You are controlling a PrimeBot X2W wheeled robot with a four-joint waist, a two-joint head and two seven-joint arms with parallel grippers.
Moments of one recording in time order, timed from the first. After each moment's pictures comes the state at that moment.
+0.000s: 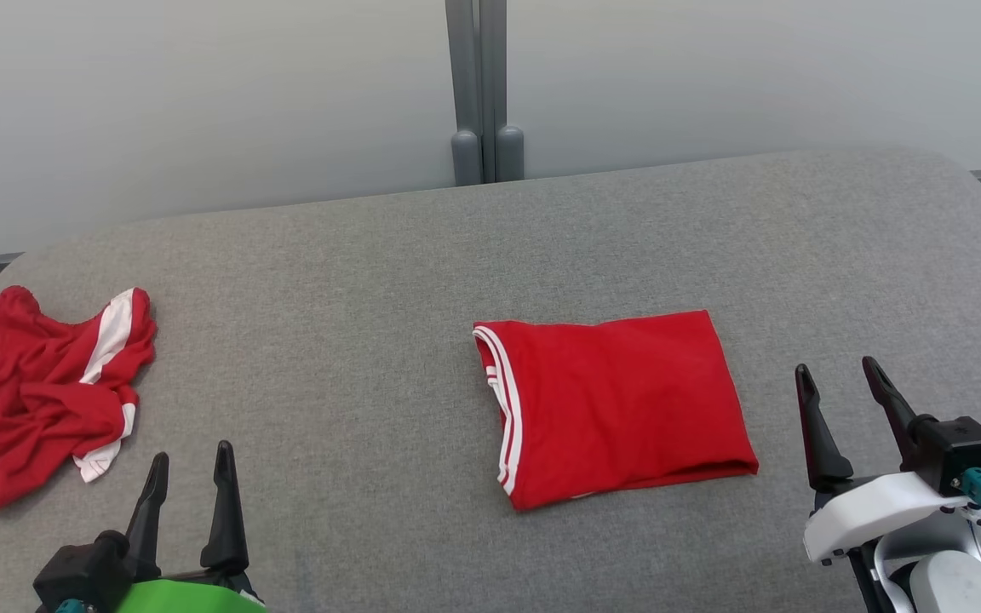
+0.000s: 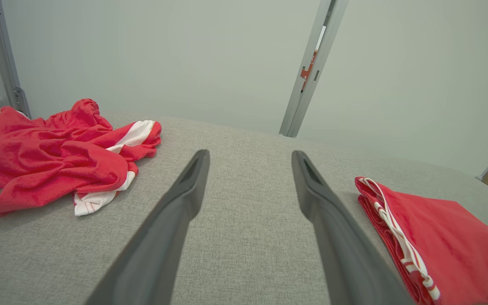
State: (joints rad) left arm 0.05 0.09 0.00 0.20 -0.37 -0.13 -0.26; right arm -0.04 -0.13 -0.01 0.16 0.14 0.13 -0.18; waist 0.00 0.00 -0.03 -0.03
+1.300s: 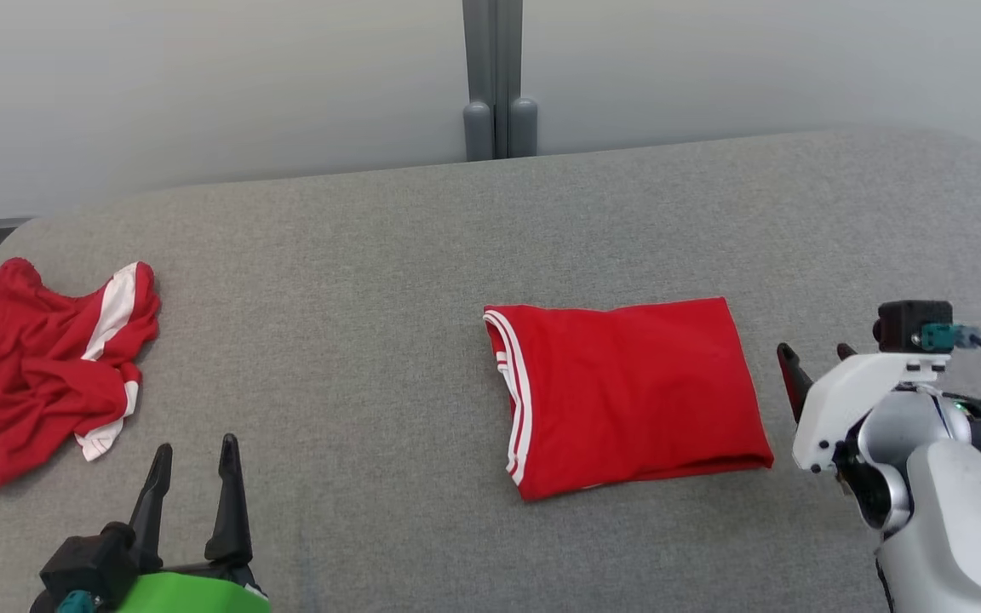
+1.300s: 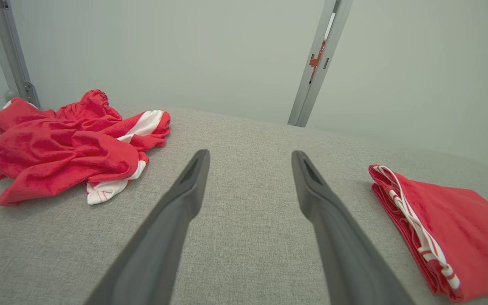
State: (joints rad) left arm 0.05 0.09 0.00 0.19 -0.34 -0.13 -0.26; right arm -0.28 -0.10 -0.09 0.33 0.17 0.13 0.35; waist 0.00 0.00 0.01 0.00
